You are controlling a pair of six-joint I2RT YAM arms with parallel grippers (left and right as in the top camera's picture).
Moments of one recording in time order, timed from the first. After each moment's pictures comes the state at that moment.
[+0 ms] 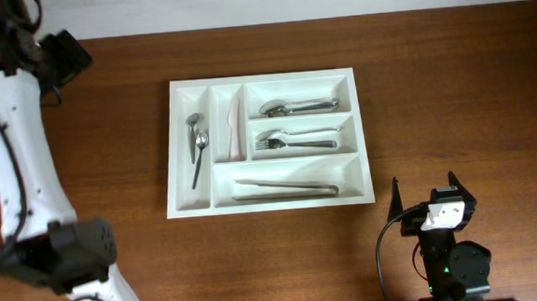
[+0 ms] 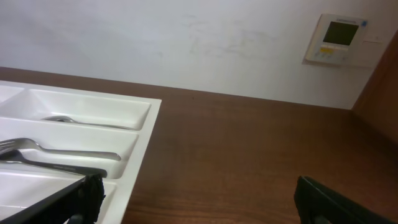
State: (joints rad) left arm 0.22 2.01 2.38 -1.37 -0.10 -0.44; right arm 0.06 0.01 0.02 -0.02 0.07 -0.06
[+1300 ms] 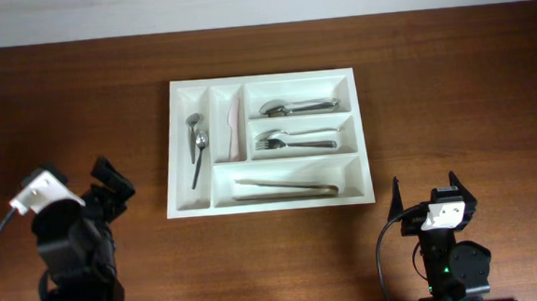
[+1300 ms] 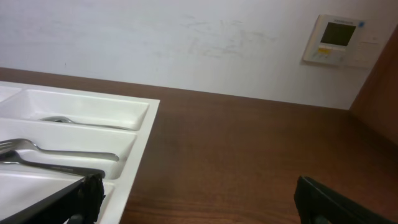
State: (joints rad) left arm 0.15 0.68 0.73 -0.47 -0.21 -0.44; right arm 0.06 0.01 0.02 -0.02 0.08 -0.06
